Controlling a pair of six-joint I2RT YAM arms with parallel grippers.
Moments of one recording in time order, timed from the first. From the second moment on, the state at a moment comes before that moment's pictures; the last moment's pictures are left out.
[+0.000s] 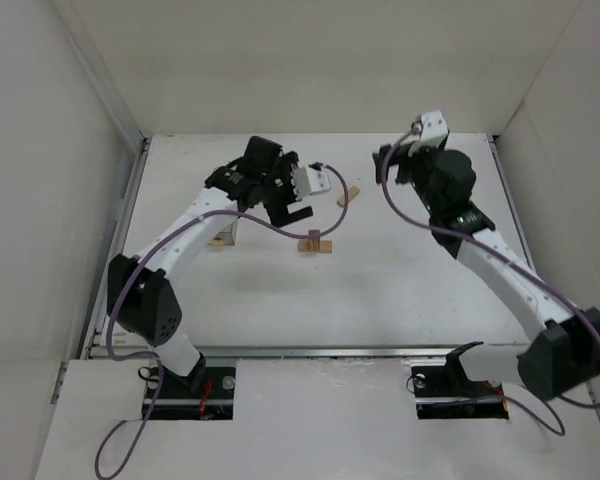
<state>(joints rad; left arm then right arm) -0.54 1.67 1.49 -0.72 0.29 0.87 0.38 1.18 0.96 0.20 0.01 -0.08</state>
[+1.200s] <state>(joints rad) -0.31 1.56 1.40 -0.39 -0.45 0.13 0.40 2.47 2.27 -0.84 0.31 0.94</state>
